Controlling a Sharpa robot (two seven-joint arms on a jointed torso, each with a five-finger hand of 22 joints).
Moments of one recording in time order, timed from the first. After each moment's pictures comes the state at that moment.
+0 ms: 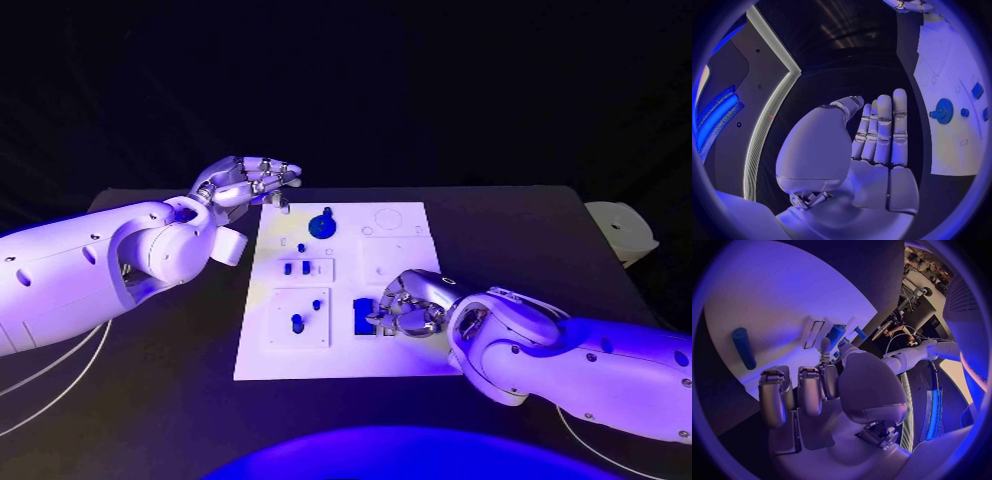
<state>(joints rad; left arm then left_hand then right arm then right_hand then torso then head) 1.19 -0.91 -0.02 1.50 -0.12 -0.16 0.31 1.41 -0.18 0.48 0.13 0.31 0.87 0.19 0.32 0.28 0.95 0.12 0.50 0.15 1.06 0.05 1.11 0.40 0.17 0.96 0.13 0.86 0.58 1.02 -0.86 -0.14 1.84 -1.42 -0.42 -0.45 1.18 -0.05 0.19 0.27 0.12 1.04 0.04 0.45 0.62 1.46 -0.03 1.34 1.31 1.46 -0.08 1.52 1.31 0.01 1.47 0.02 1.57 1.31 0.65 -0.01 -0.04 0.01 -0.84</state>
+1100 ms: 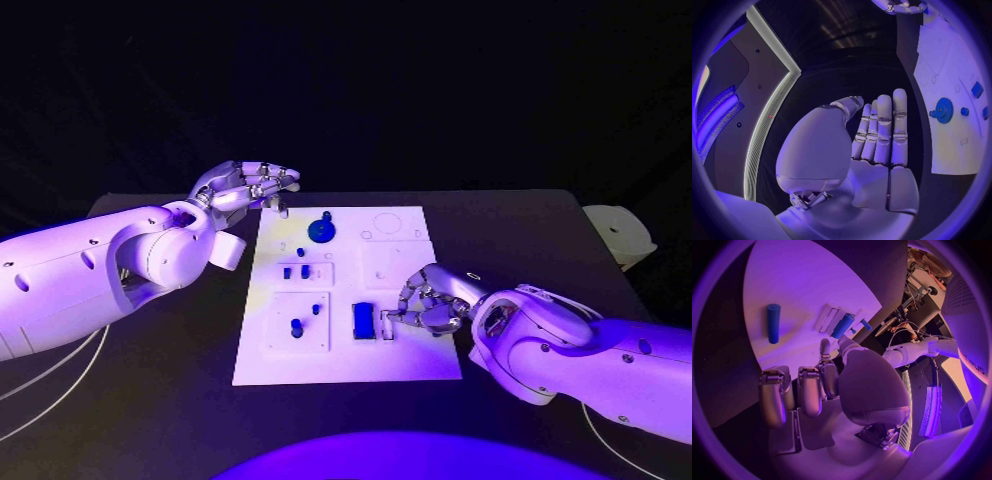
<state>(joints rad) 1.19 -0.92 -0.02 1.50 -0.12 -0.16 0.31 1.41 -0.17 0.48 0.13 0.31 0.87 0.19 0.32 0.28 0.95 0.12 0.50 0.15 1.06 0.05 1.11 0.40 0.17 0.96 0.13 0.86 0.58 1.05 -0.95 -0.14 1.88 -1.42 -0.44 -0.43 1.22 -0.12 0.20 0.26 0.11 1.01 0.06 0.42 0.61 1.46 -0.02 1.31 1.31 1.46 -0.08 1.52 1.31 0.01 1.47 0.02 1.57 1.31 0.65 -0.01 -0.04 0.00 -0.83</state>
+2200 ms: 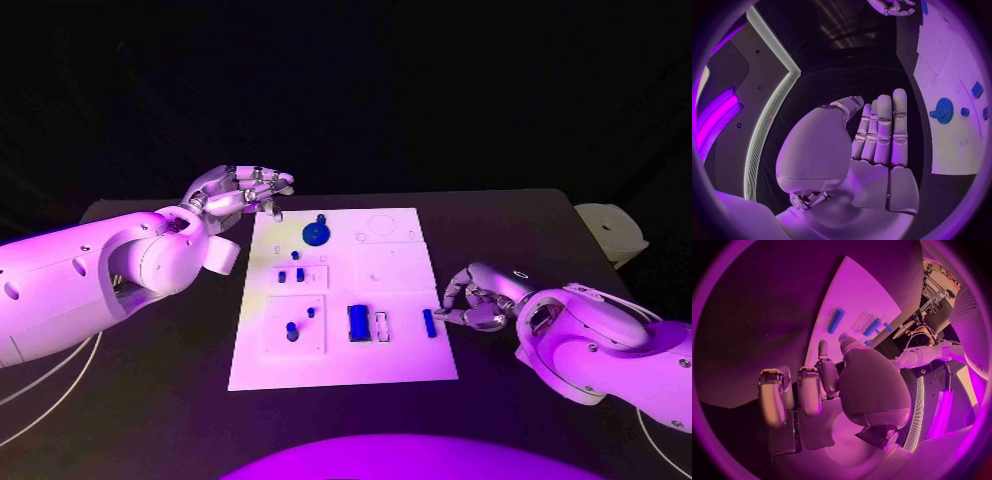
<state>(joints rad) 1.19 -0.92 -0.02 1.50 -0.12 -0.16 0.31 1.41 -0.17 0.48 0.13 0.31 0.87 0.19 0.32 0.28 0.95 0.12 0.50 0.15 1.06 0.04 1.11 0.40 0.17 0.96 0.13 0.85 0.58 1.05 -1.11 -0.14 1.90 -1.47 -0.41 -0.50 1.23 -0.15 0.19 0.29 0.10 0.98 0.08 0.38 0.59 1.44 0.00 1.26 1.31 1.47 -0.07 1.51 1.31 0.01 1.46 0.04 1.57 1.31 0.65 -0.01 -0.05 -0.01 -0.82</state>
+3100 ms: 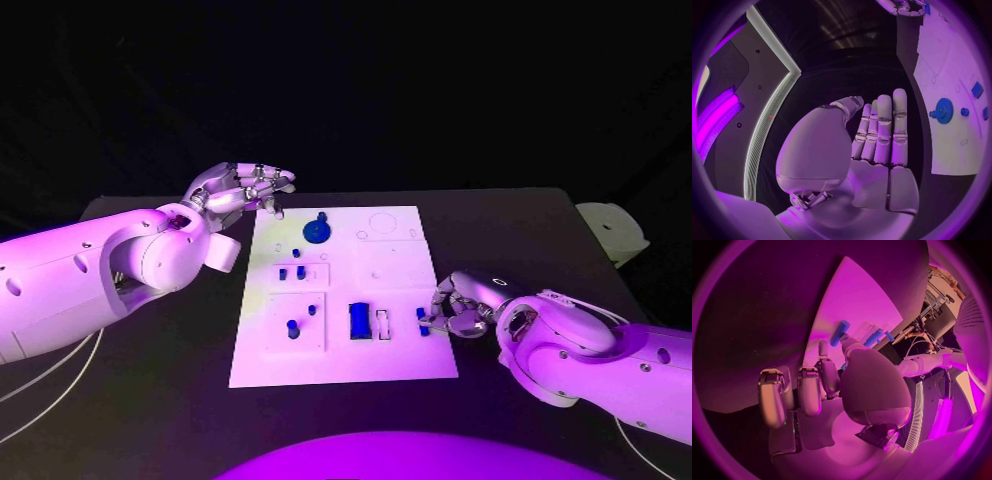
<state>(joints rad) 1.19 -0.92 -0.02 1.50 -0.12 -0.16 0.31 1.41 -0.17 0.48 0.13 0.31 0.87 0.19 0.32 0.28 0.95 0.12 0.50 0.15 1.06 0.04 1.11 0.40 0.17 0.96 0.13 0.85 0.58 1.02 -1.02 -0.15 1.84 -1.52 -0.39 -0.52 1.23 -0.15 0.19 0.29 0.10 0.98 0.08 0.38 0.59 1.44 0.00 1.26 1.31 1.47 -0.07 1.51 1.31 0.01 1.47 0.04 1.57 1.31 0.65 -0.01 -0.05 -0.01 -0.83</state>
